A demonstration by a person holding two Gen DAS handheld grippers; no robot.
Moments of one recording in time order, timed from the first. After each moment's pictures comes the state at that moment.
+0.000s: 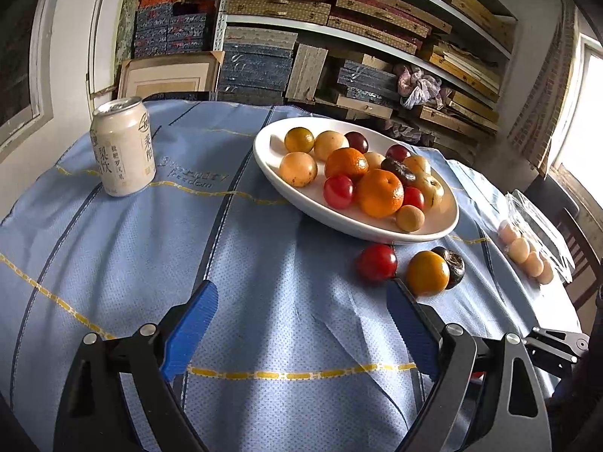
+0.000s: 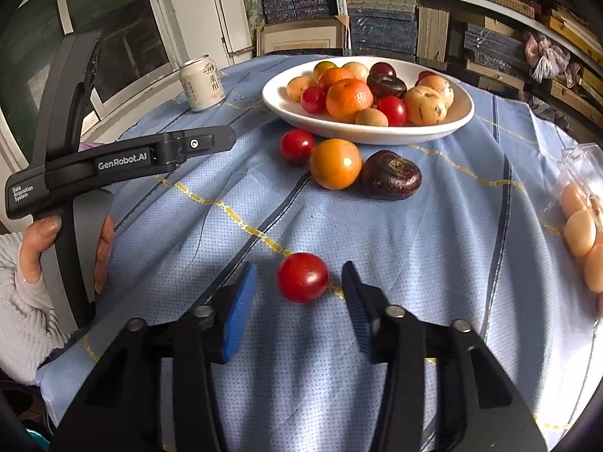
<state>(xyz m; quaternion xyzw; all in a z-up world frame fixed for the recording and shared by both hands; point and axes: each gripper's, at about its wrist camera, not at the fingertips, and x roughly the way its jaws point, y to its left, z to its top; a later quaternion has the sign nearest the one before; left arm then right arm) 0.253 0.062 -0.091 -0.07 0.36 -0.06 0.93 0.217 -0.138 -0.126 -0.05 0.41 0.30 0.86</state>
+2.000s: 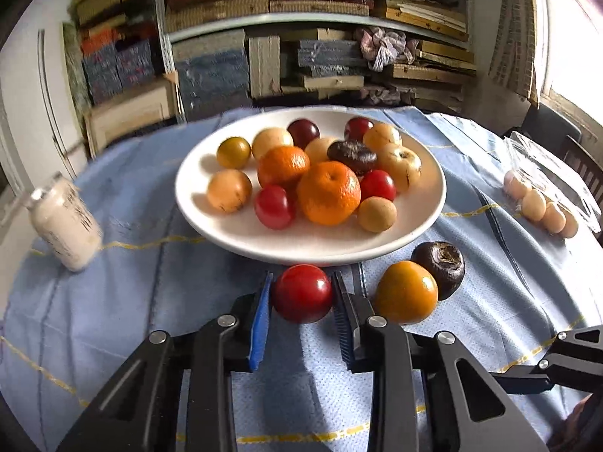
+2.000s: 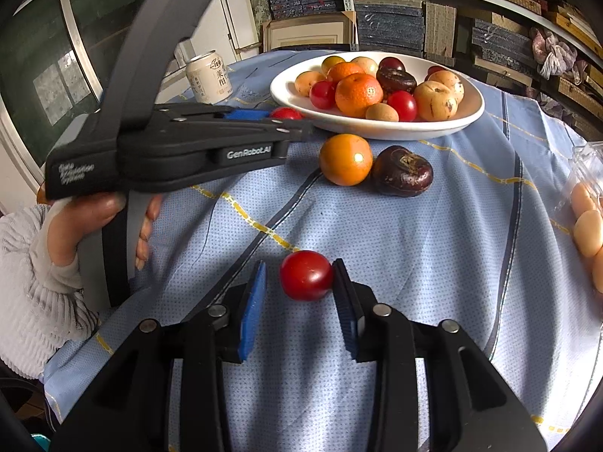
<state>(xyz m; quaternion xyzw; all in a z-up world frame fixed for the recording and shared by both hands) 0.297 -0.003 -0.099 0.06 0.37 -0.09 0.92 0.217 -0.134 -0.126 -0.05 0.41 0.31 0.86</state>
